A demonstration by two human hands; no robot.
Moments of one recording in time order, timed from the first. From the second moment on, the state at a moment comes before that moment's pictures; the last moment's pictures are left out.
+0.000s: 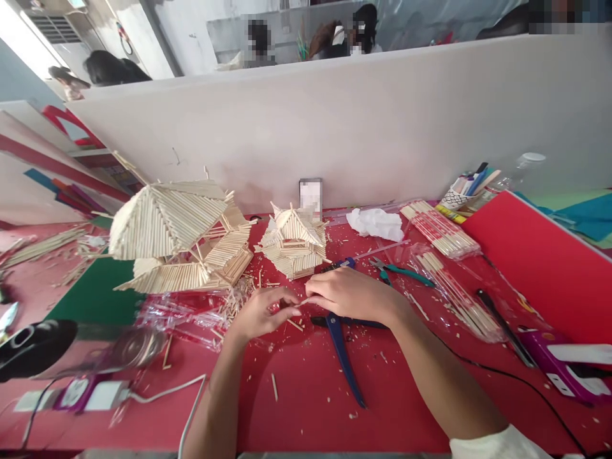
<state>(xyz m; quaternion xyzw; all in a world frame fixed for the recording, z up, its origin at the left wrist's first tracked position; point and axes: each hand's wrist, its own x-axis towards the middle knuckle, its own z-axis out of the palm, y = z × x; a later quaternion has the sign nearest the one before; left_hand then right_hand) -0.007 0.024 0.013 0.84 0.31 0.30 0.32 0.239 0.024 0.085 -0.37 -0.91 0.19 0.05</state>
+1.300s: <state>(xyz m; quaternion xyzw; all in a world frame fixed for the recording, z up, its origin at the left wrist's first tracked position) 0.000 0.027 0.008 0.88 0.18 0.42 -0.12 0.225 0.034 0.067 -0.41 -0.85 0.29 0.15</state>
